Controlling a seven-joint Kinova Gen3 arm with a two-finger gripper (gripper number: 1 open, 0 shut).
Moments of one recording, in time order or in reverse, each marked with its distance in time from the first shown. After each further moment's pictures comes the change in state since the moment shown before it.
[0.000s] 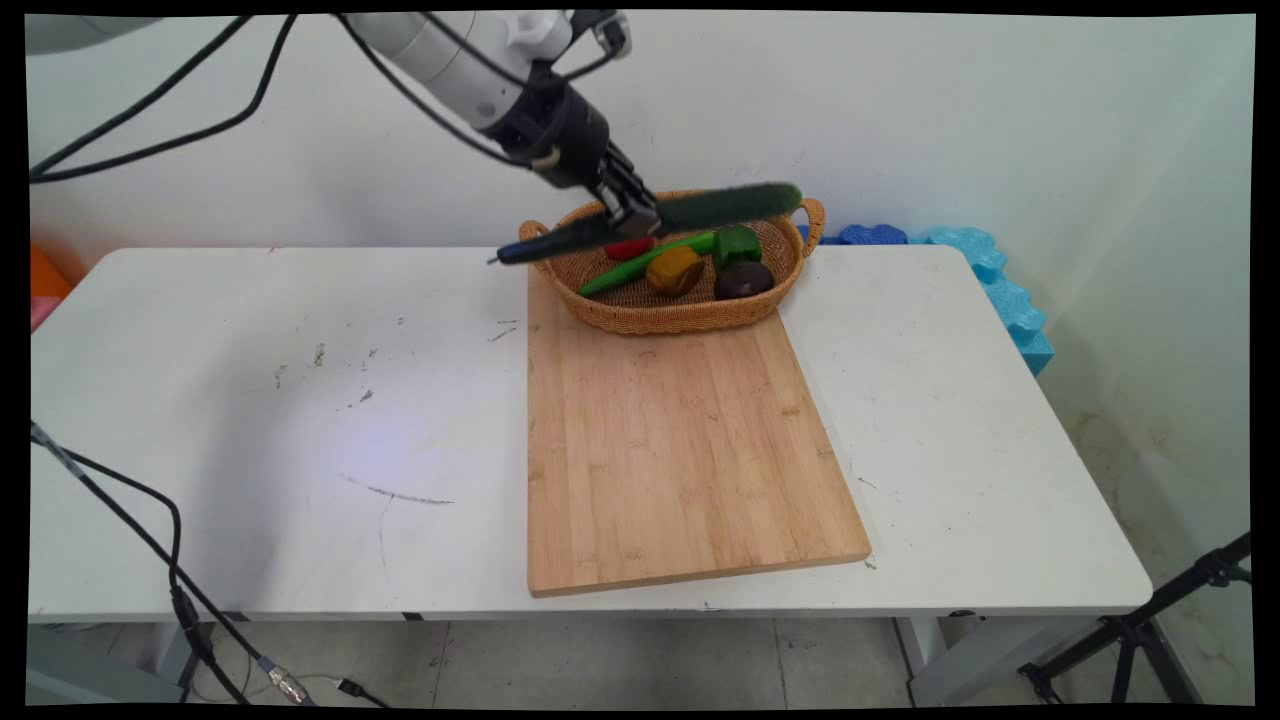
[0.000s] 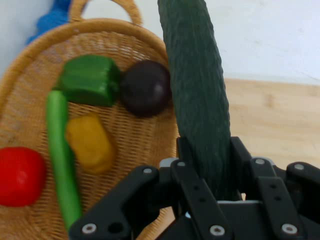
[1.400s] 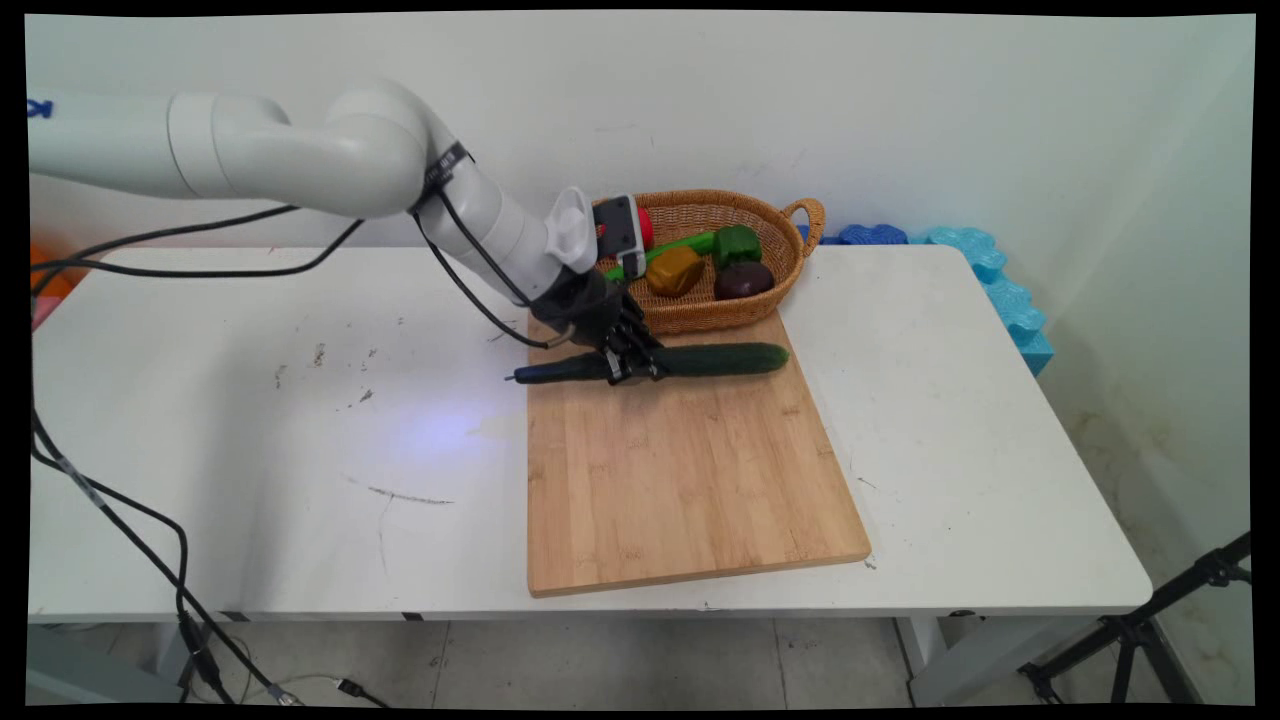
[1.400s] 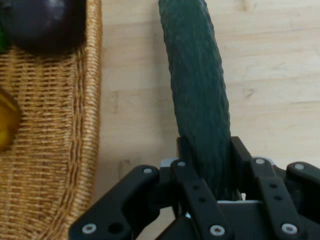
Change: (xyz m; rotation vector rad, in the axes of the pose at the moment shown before) arm -0.092 0.034 0.120 -0.070 -0.076 0.147
